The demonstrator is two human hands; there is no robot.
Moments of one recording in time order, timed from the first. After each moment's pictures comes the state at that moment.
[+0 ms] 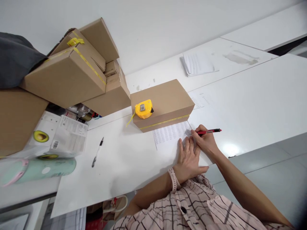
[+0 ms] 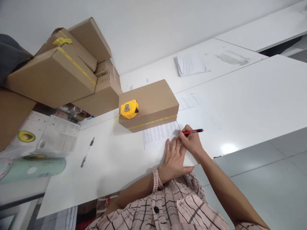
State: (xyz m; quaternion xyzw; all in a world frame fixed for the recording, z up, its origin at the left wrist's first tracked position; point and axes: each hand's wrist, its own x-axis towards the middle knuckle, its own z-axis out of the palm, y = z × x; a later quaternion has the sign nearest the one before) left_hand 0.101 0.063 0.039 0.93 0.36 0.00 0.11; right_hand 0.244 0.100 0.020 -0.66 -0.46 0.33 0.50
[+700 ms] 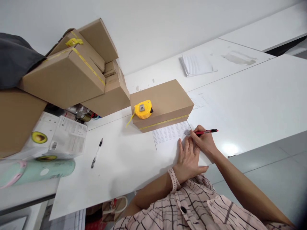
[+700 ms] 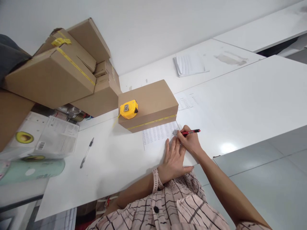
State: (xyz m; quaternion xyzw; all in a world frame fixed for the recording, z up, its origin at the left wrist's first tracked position) left_hand 0.101 0.064 0.040 0.93 0.36 -0.01 0.11; right_hand 0.245 0.101 0.013 -0.66 -0.49 0.30 0.48
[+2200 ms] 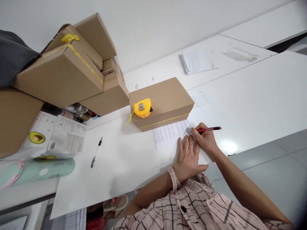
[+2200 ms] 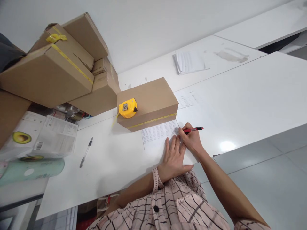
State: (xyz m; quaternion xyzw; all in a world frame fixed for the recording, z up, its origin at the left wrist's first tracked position) left_hand 0.099 0.063 0.039 0.93 0.35 0.00 0.10; right_hand 0.244 0.103 0.019 -0.68 -0.43 0.31 0.50
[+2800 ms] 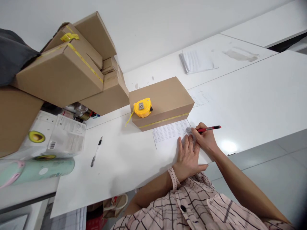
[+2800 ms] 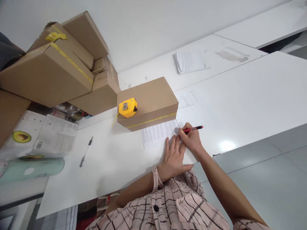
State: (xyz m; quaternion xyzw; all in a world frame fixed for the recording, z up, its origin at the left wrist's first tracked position) left_hand 0.100 0.063 0.037 0.93 0.35 0.00 0.09; right_hand 0.244 0.102 0.019 -0.68 -0.43 0.32 0.50
